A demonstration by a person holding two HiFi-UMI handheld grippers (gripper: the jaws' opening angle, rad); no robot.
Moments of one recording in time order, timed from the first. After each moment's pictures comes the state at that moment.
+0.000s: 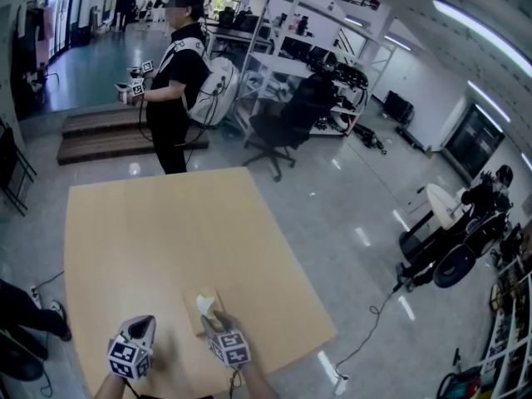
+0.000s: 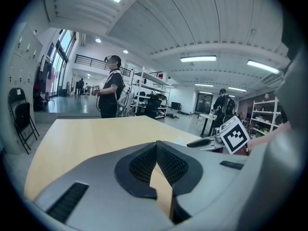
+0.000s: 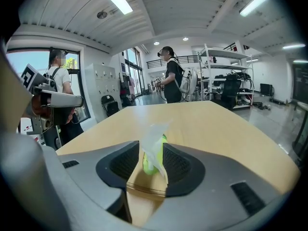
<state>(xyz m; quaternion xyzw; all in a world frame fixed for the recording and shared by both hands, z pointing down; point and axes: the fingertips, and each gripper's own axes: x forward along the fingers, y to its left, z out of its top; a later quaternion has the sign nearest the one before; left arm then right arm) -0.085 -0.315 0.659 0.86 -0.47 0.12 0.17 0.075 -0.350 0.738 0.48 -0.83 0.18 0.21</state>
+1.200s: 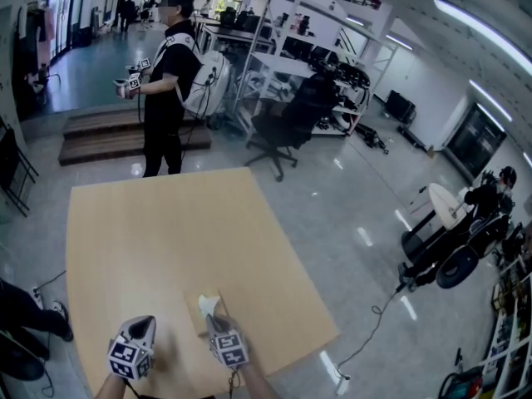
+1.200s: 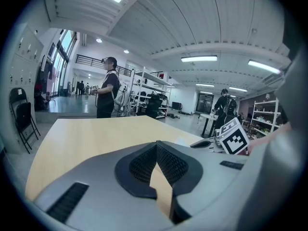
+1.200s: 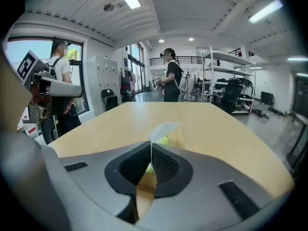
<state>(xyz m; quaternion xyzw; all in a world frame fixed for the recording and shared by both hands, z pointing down) -0.088 -0.316 0.660 0.85 -0.48 0.12 0.17 0.070 -0.349 0.741 0.48 -0.83 0.16 0.24</state>
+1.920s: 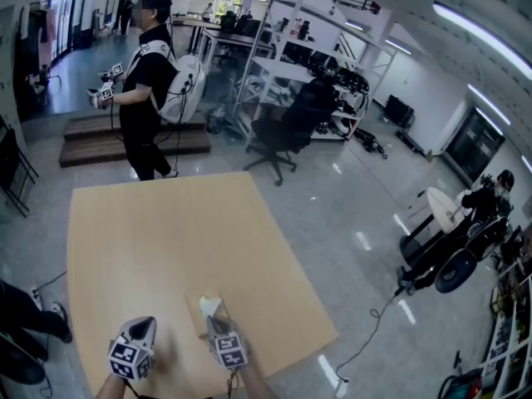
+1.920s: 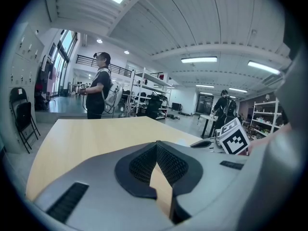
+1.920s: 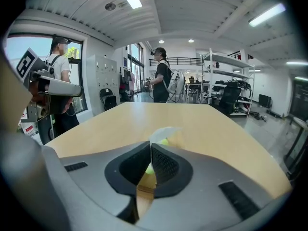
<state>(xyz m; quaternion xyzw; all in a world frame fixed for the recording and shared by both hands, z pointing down) -0.092 -0.316 0.657 0.85 -0.48 0.11 0.17 0.069 -0.350 0.736 0.49 -0.82 0.15 0.24</state>
